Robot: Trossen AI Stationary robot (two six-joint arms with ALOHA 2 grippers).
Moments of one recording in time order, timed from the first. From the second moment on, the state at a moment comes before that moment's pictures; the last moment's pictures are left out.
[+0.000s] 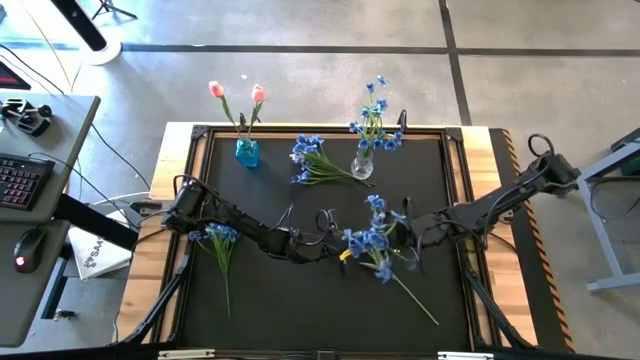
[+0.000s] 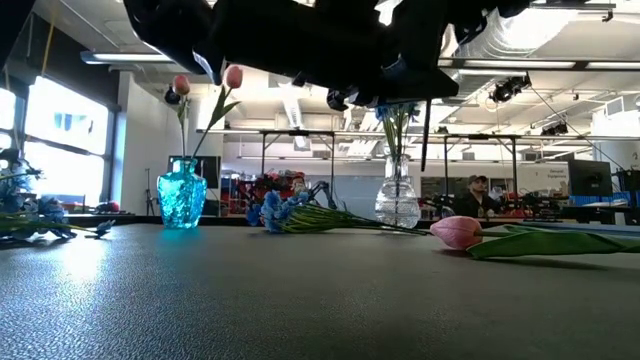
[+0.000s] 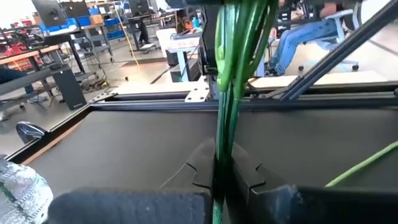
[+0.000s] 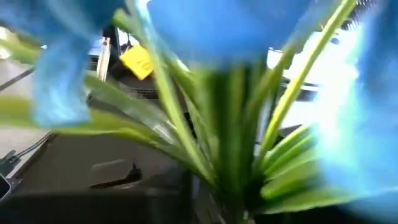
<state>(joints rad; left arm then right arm) -0.28 2.09 1.16 0.80 -0.58 0.08 0.43 1.22 0.68 0.27 0.39 0.00</state>
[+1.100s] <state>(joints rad) -0.29 2.09 1.16 0.29 -0.73 -0.23 -0.32 1.09 0.79 0.12 0.25 -0.13</state>
